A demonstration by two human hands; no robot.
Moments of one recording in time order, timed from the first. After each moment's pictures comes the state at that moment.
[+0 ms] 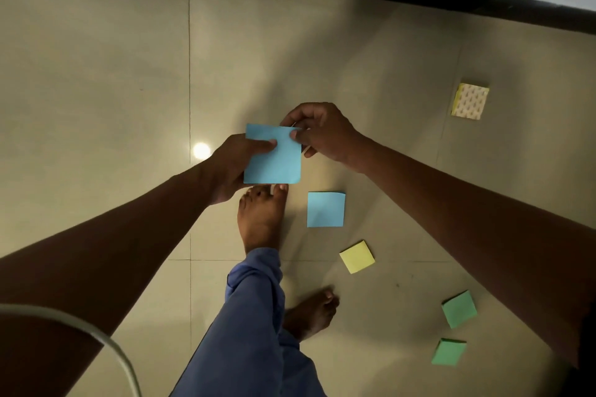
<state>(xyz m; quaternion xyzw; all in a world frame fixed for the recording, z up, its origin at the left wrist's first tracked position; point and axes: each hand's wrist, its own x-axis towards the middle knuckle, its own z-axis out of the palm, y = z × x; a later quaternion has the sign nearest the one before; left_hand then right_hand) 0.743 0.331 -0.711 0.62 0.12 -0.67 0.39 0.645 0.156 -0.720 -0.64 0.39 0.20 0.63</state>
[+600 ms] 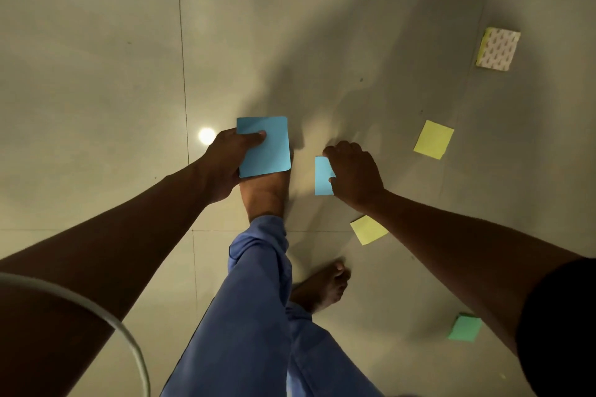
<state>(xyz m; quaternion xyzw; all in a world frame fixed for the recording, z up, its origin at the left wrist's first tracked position) 0.704 0.386 -0.736 0.63 0.19 -0.63 0.41 0.482 0.243 -0.804 -0.91 0.24 0.31 0.14</state>
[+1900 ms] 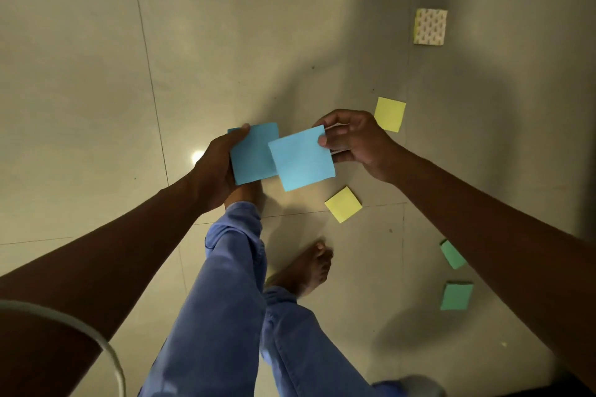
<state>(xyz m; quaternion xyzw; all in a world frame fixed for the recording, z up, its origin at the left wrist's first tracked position) 0.634 0.374 -0.676 0.59 0.20 -0.64 0.46 0.456 0.190 -0.671 -0.49 0.48 0.12 0.71</state>
